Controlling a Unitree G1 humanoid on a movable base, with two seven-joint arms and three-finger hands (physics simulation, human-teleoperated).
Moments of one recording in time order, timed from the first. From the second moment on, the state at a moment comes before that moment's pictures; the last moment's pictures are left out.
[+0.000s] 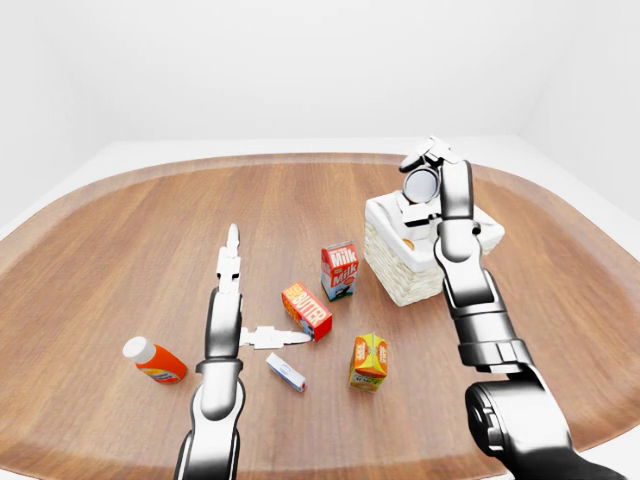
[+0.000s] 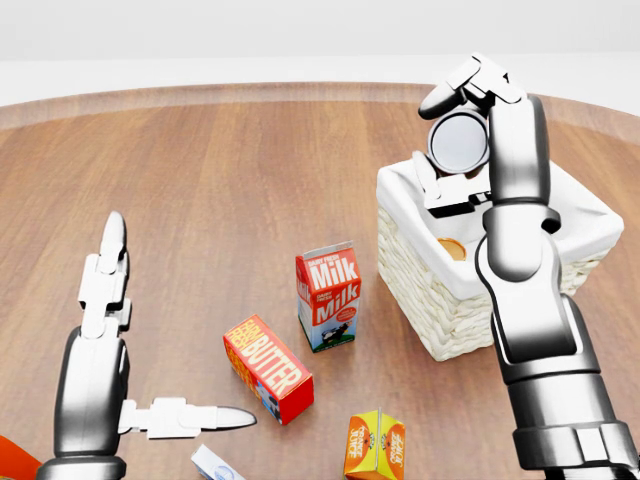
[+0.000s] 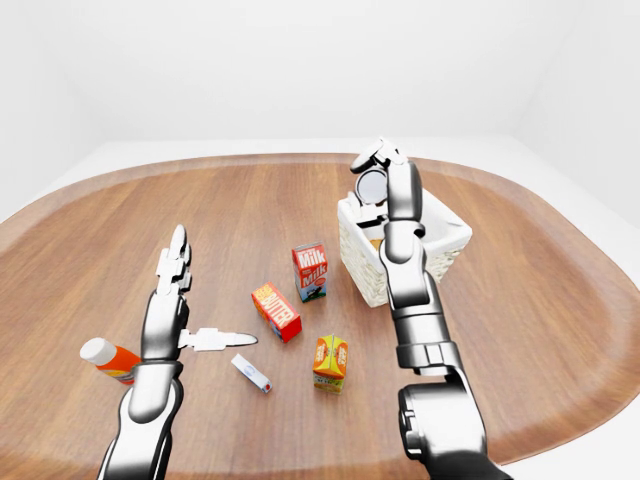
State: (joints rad) left arm 0.13 0.00 -0.05 -0.33 0.32 -0.09 0.07; right arm -0.70 -0.20 -0.09 0.38 -0.38 -0.09 -0.23
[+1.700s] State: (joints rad) left arm 0.13 0.00 -0.05 -0.33 0.32 -0.09 0.06; right arm -1.12 -0.29 -0.13 1.29 -0.29 -0.09 -0.33
